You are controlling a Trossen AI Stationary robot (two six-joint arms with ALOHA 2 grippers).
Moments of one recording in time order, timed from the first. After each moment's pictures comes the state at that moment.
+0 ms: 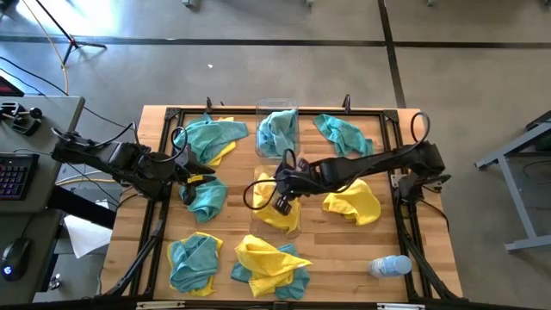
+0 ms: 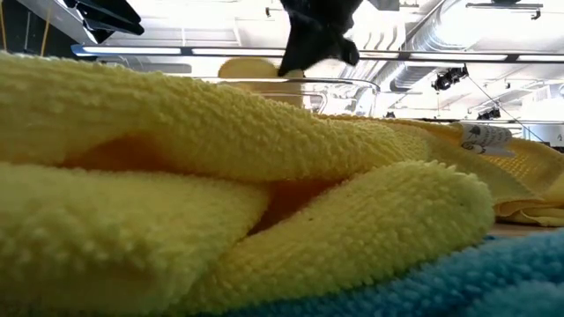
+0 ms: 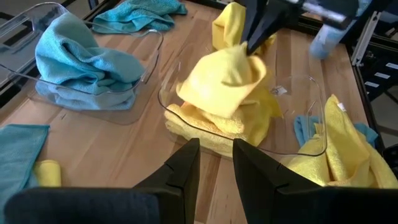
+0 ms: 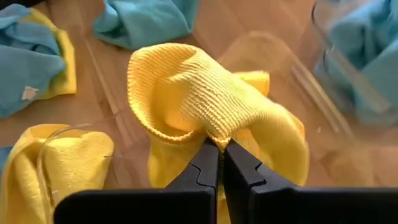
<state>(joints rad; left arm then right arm) -0.28 0.72 0.83 -0.73 -0.39 -0.42 0.15 1.80 1.56 -0.72 0.26 0.59</state>
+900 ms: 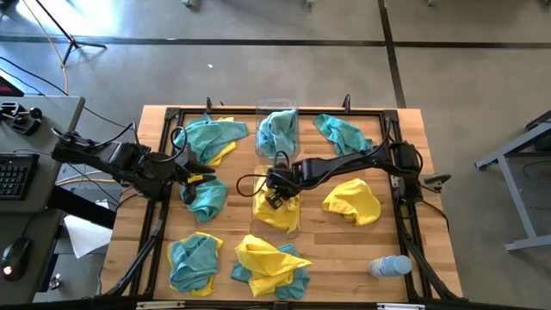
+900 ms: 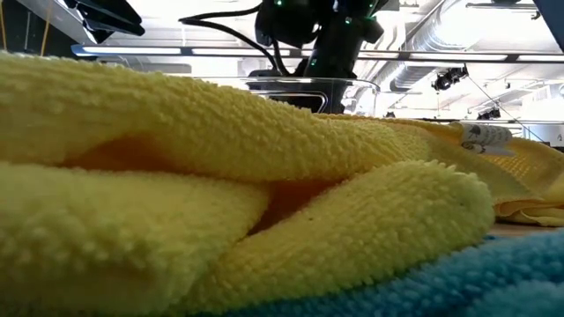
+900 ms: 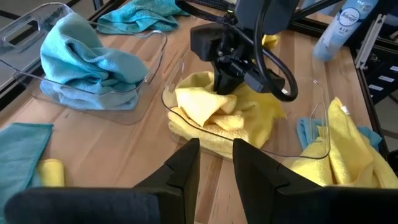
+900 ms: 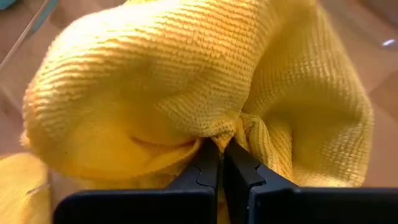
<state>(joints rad) -0.28 0.72 0.83 -0.73 -0.40 -0.43 0.04 2.01 1.49 -0.67 0.08 0.85</state>
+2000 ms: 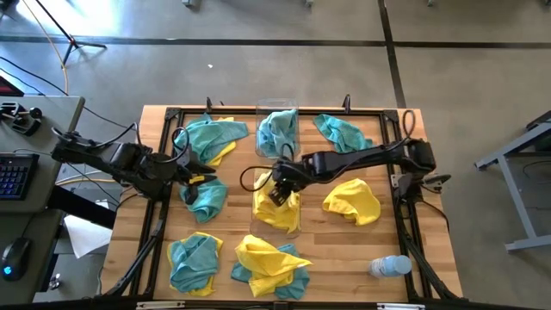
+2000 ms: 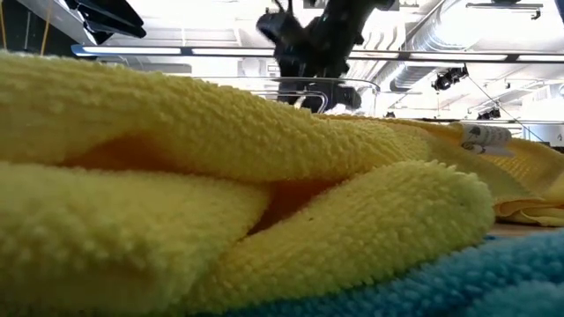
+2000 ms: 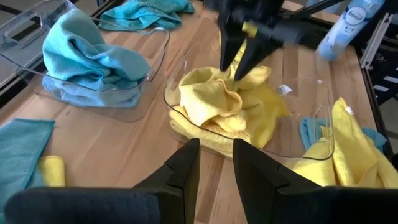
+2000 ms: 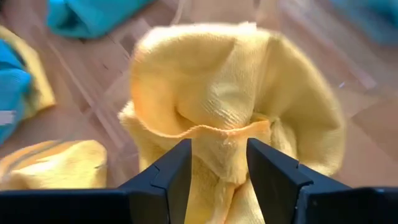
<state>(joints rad) -0.28 0.73 0.83 -0.74 -0.41 -0.44 0.05 1.85 1.49 -0.67 0.08 0.77</state>
